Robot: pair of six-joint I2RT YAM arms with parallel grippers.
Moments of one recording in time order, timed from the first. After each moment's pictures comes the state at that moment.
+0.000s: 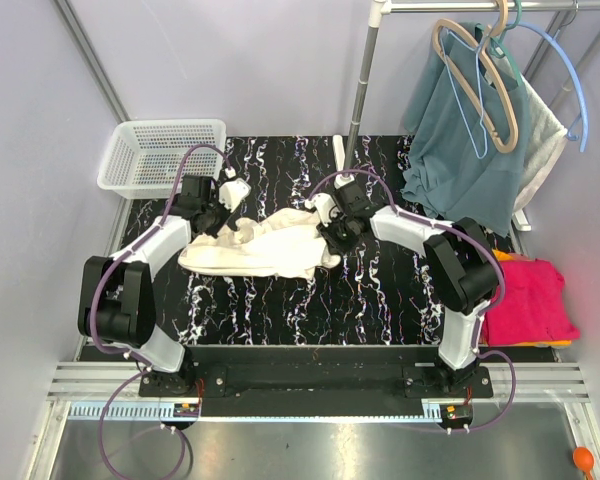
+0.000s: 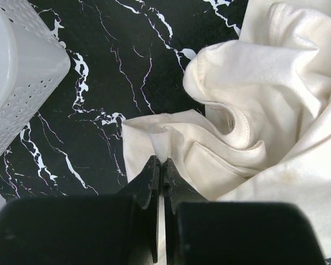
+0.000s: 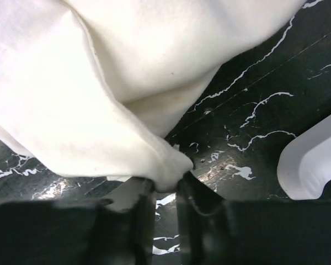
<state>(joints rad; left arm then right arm) -0.15 1.56 1.01 -0.29 0.12 0.59 0.55 1.90 1.26 -0.39 -0.26 -0.31</state>
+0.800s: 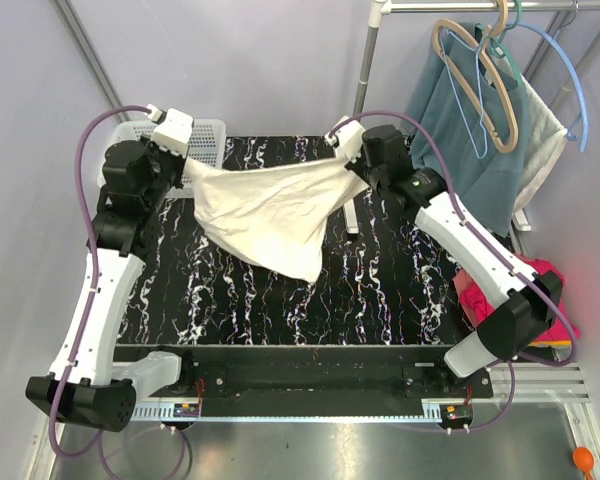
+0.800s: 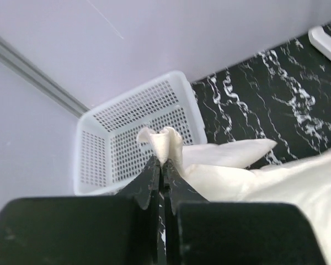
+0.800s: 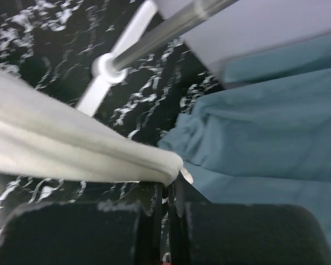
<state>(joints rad) -0.15 1.10 1.30 -0.37 -0.01 0.39 0.57 1.55 1.54 -0.53 0.34 -0.51</state>
